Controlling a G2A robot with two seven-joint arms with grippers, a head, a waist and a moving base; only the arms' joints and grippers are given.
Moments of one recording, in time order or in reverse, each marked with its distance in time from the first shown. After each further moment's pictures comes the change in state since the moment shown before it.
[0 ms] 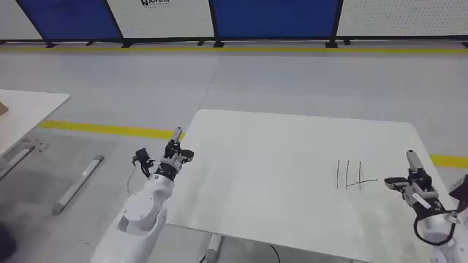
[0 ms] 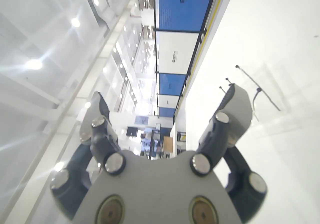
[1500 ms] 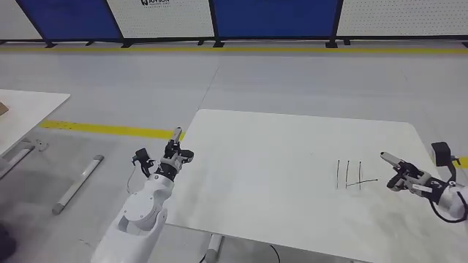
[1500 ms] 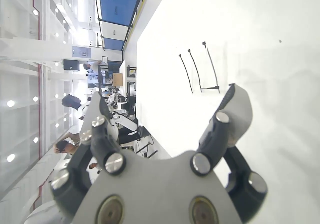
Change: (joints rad) left arm 0.000 0.000 0.000 0.000 0.000 0.000 0.000; right arm 0.358 0.084 -0.022 0.340 -0.386 0.028 0.690
